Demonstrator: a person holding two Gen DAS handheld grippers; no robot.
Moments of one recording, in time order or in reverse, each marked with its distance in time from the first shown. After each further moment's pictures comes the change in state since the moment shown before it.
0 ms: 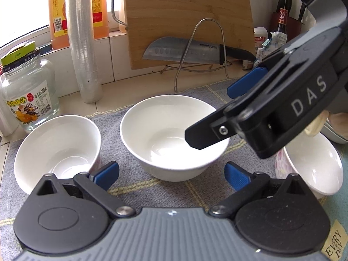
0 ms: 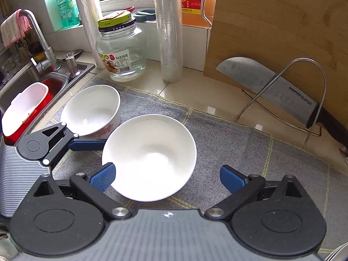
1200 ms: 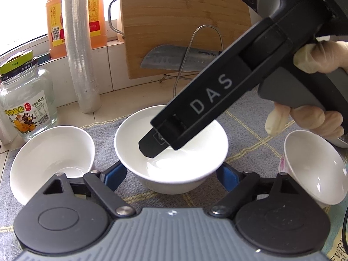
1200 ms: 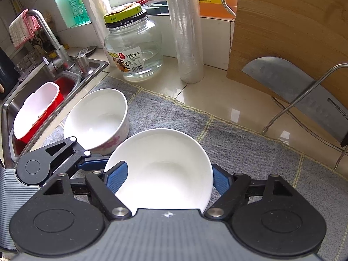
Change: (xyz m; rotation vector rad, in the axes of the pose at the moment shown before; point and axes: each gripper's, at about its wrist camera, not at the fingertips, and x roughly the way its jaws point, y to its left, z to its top) left arm 0.004 -0.004 0.003 0.019 -0.053 0.013; right arm 0.036 -0.009 0.024 -0.017 0.040 0.136
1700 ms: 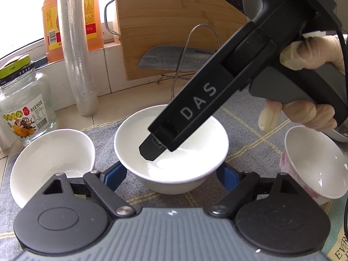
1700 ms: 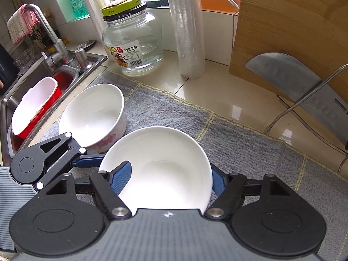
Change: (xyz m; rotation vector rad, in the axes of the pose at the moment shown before) left arm 0.002 0.000 -0.001 0.033 -0.005 -0.006; right arm 0.009 -0.002 0.004 -0.009 0.035 0.001
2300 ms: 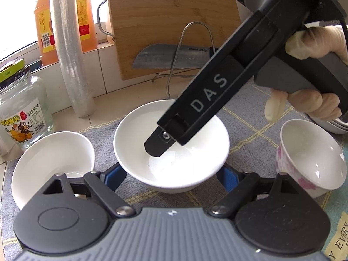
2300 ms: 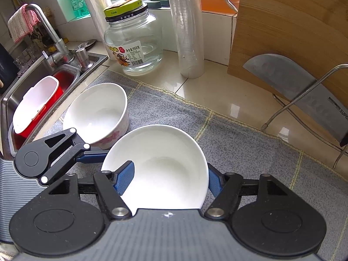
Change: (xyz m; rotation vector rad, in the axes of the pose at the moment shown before) left arm -0.002 -0.003 0.002 0.034 0.019 -0.019; right arm -0.010 0.004 -0.003 0.001 0.004 -0.007
